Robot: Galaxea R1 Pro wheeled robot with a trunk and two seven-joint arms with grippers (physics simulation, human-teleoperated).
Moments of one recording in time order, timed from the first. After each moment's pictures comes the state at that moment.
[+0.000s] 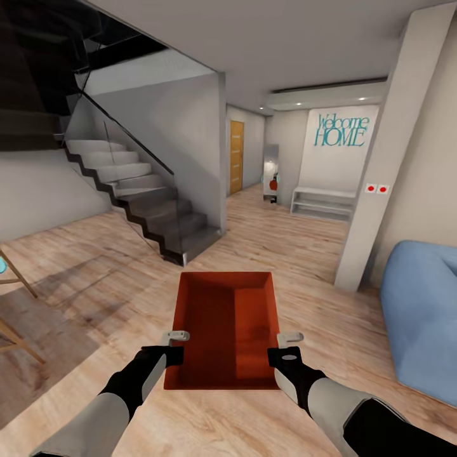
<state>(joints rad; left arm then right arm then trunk) -0.67 -0.05 -0.12 -0.53 0.17 0.45 0.09 -0.83 0.13 0.61 -0.07 -0.51 0.01 -0.31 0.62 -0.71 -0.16</state>
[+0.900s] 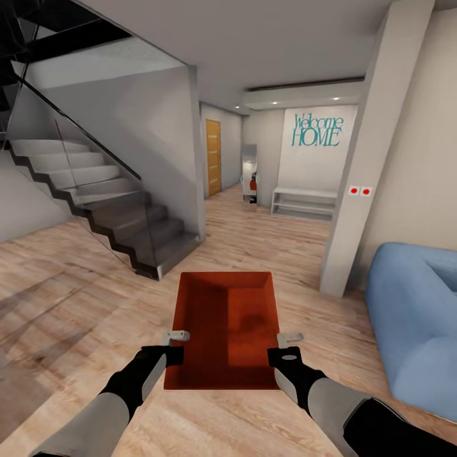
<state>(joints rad) -0.67 -0.05 -0.12 -0.53 0.17 0.45 0.09 -0.83 0.13 0.61 -0.07 -0.51 0.01 -0.31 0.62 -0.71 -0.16</state>
